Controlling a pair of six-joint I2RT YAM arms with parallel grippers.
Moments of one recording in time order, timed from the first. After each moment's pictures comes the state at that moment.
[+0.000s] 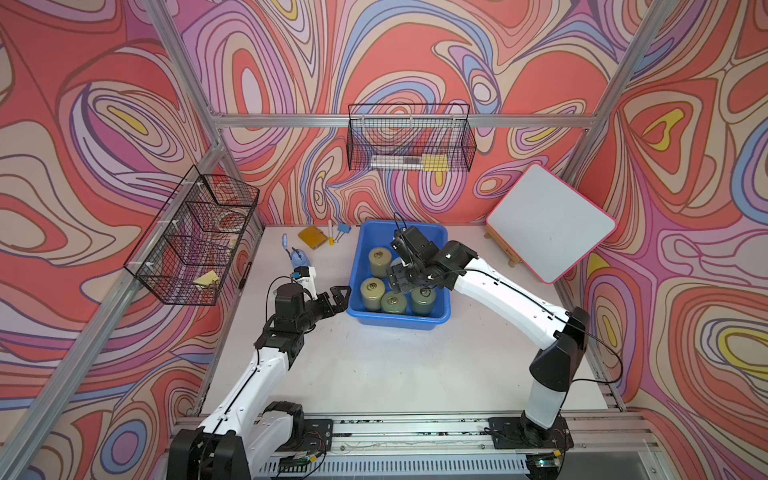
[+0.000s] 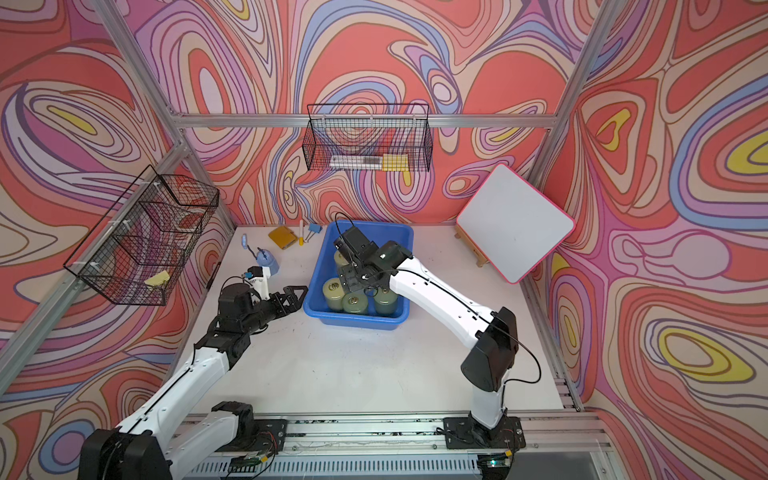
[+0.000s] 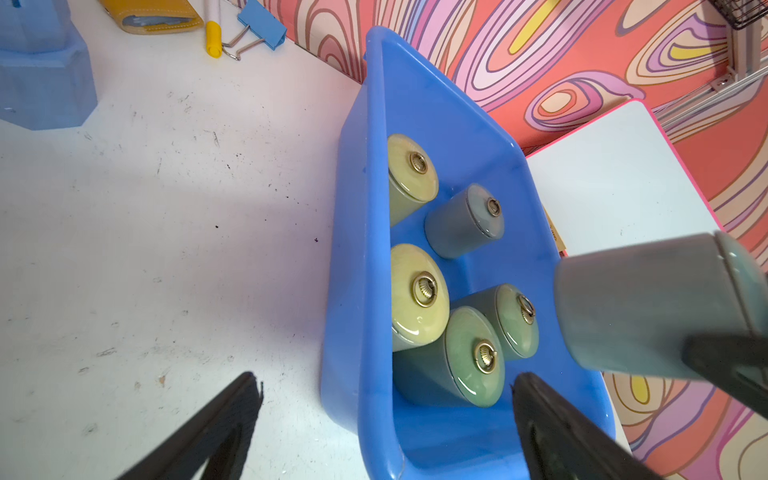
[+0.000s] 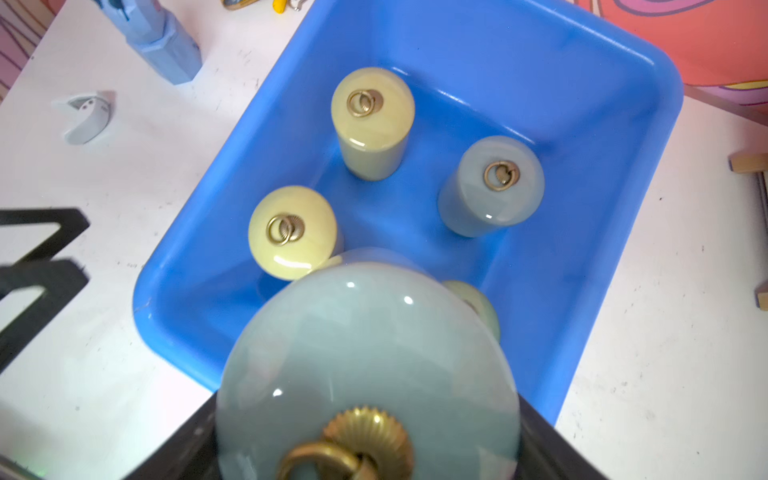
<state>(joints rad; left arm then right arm) -0.11 1.00 0.54 0.00 0.35 -0.55 0.84 1.80 1.86 -1.04 0.25 0.35</state>
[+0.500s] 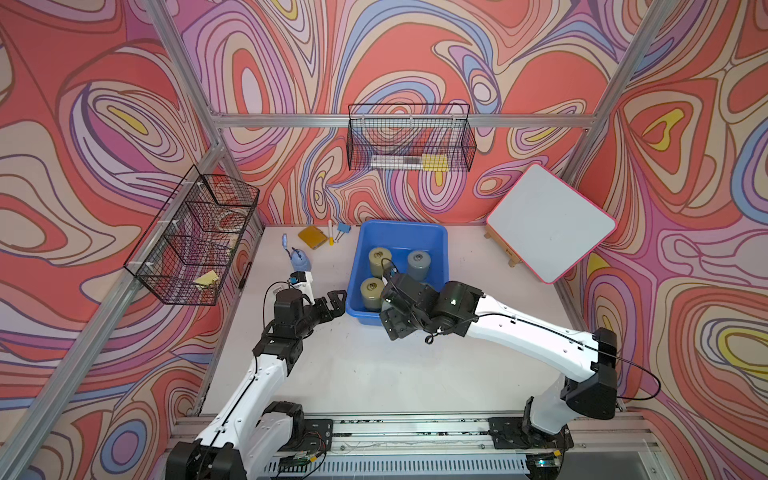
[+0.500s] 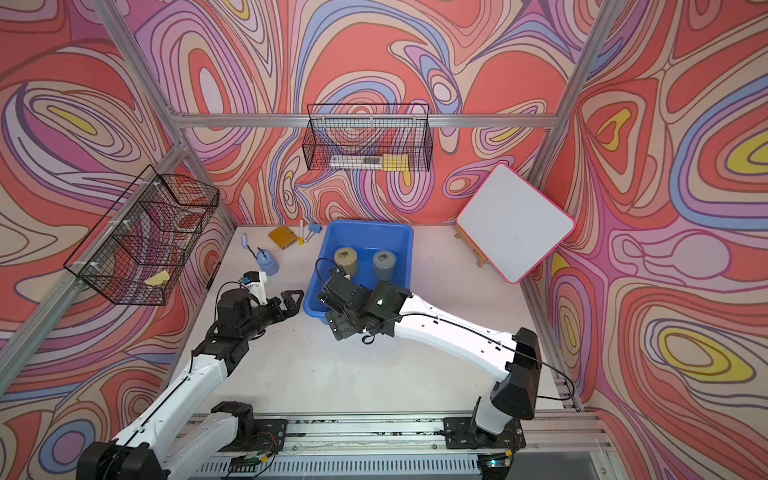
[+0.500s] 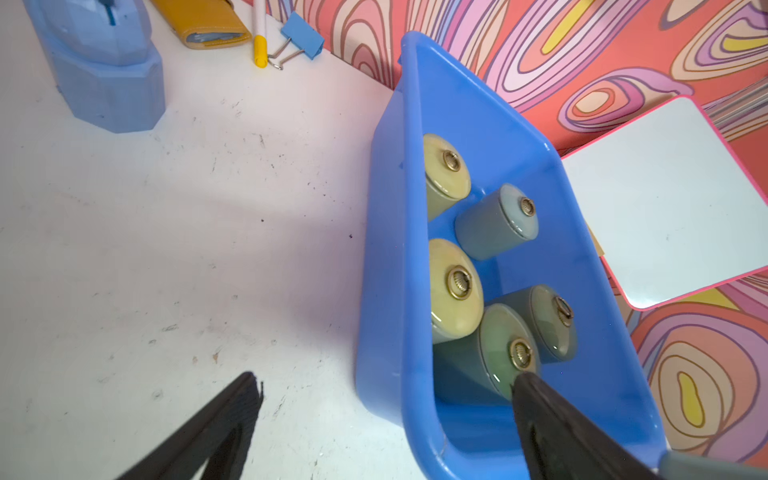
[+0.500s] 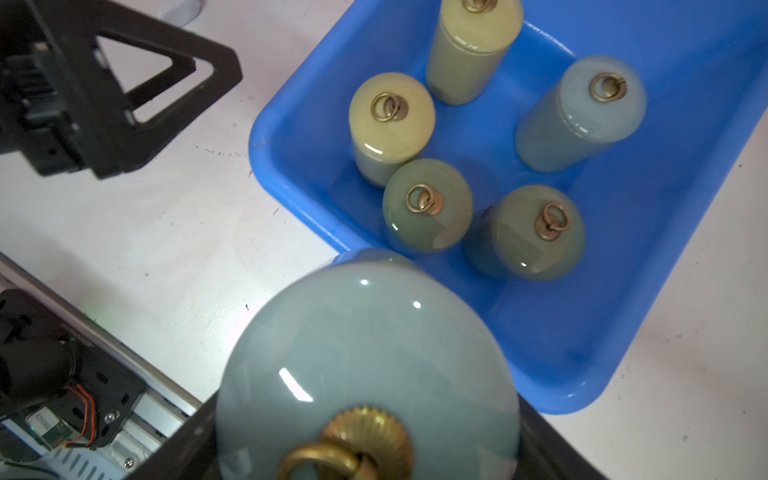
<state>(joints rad) -0.11 0.93 0.49 -0.05 0.26 -0.51 1.12 1.63 1.63 -1.04 0.30 0.47</state>
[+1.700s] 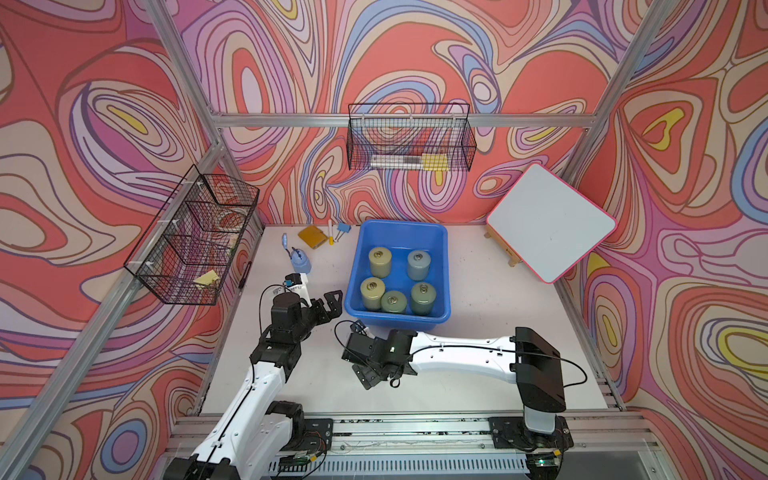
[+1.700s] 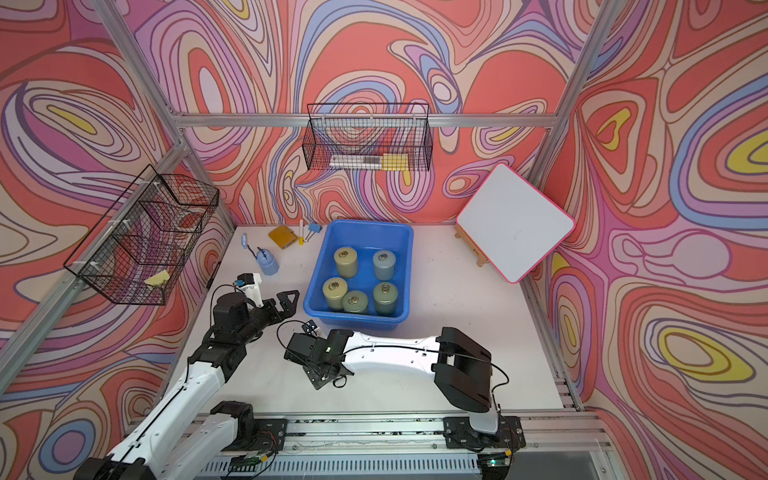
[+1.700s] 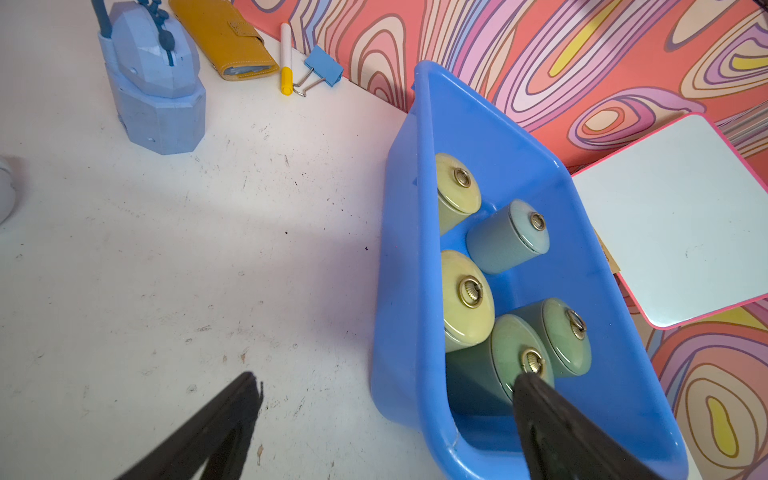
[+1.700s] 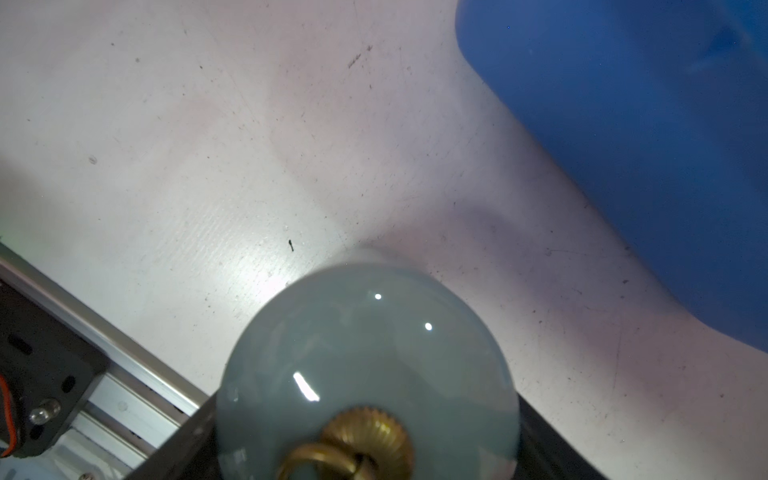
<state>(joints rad) -0.11 0.87 0.48 -0.06 0.21 -0.51 1.28 1.90 1.50 -0.86 0.24 0.58</state>
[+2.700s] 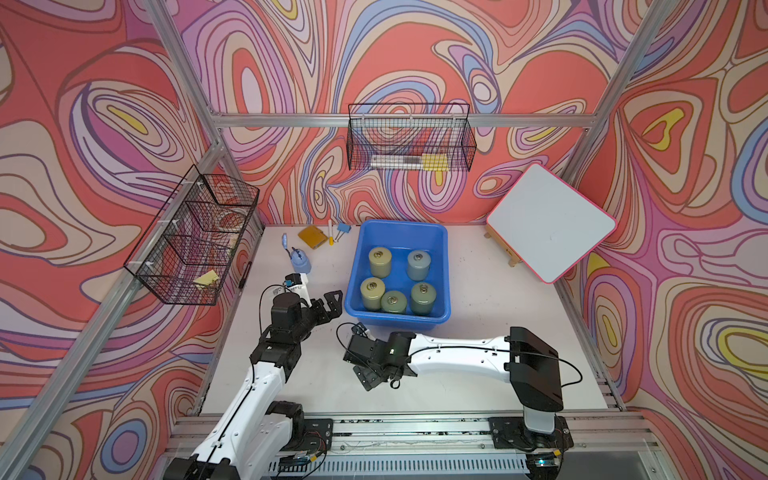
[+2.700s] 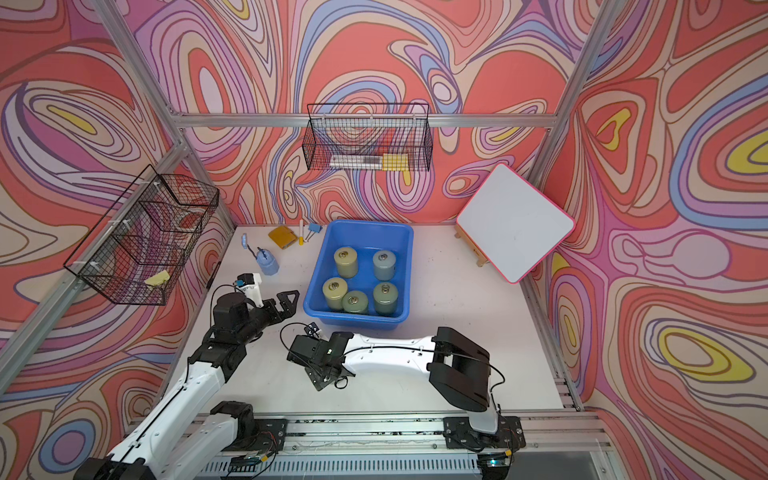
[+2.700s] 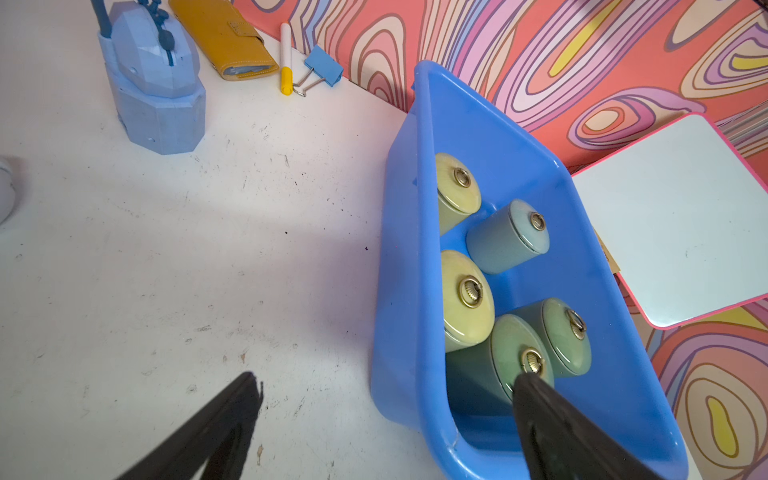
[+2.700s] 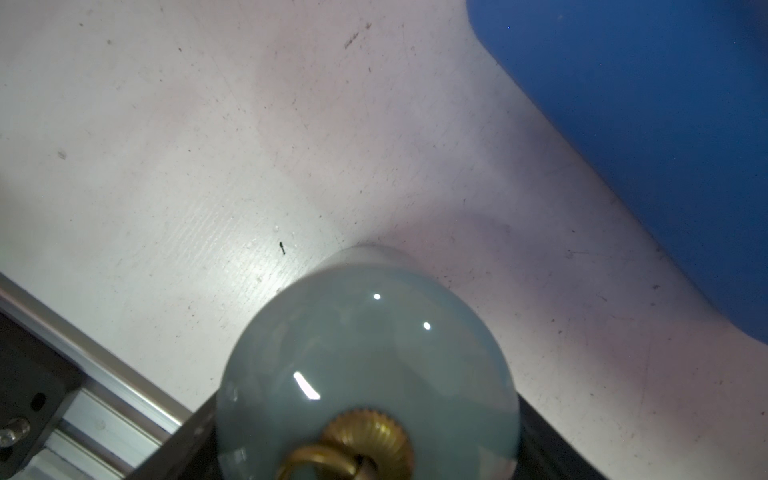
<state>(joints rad) -0.11 0.87 0.48 -0.06 0.21 -0.51 1.28 1.91 1.45 -0.80 0.23 0.58</state>
